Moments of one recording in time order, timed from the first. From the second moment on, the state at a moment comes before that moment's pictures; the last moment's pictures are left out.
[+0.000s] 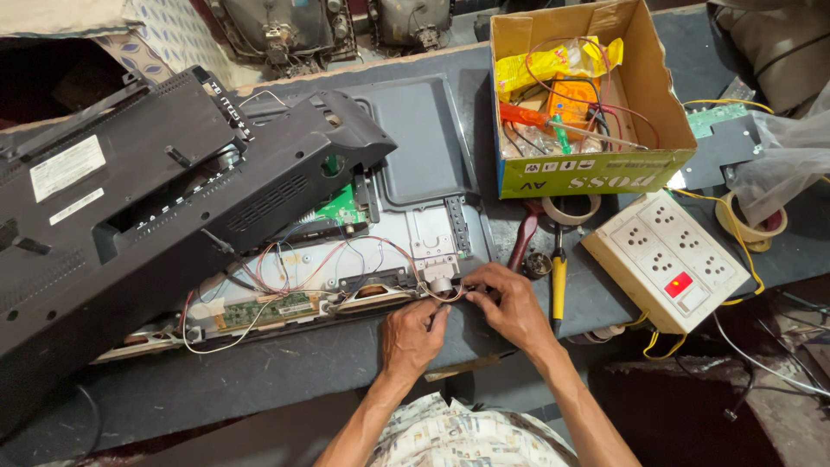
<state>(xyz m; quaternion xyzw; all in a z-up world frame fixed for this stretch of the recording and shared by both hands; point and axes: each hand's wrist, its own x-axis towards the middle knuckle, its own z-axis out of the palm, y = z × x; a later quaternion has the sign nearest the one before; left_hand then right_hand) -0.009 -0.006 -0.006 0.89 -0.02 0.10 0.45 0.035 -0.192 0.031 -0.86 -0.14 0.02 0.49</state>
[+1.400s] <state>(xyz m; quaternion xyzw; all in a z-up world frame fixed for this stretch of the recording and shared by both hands) -0.010 -0.005 -0.005 0.87 -0.03 0.08 0.48 -0.006 -0.181 0.014 -0.85 -0.17 -0.13 0.48</state>
